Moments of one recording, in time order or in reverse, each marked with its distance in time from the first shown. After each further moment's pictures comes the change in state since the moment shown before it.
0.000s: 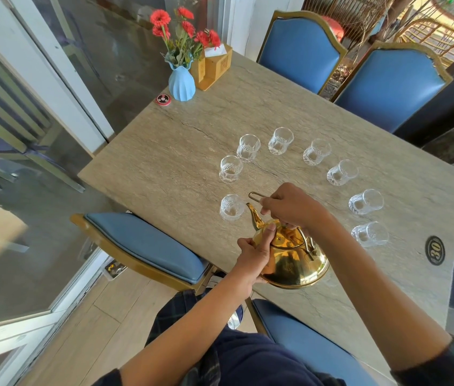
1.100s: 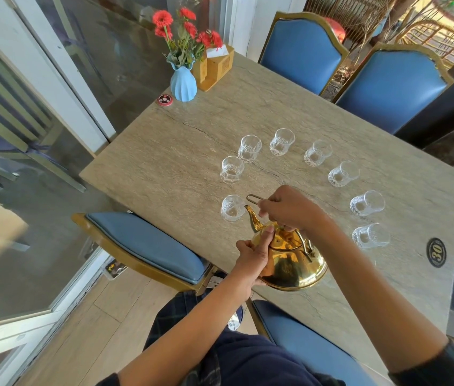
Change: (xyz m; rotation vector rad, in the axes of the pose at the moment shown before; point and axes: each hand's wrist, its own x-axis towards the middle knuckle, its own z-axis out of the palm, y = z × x) left_hand -0.001 -0.003 -0.002 -0.018 0.021 0.012; right_hand 0.002 -0.001 0.006 -0.018 -0.013 0.005
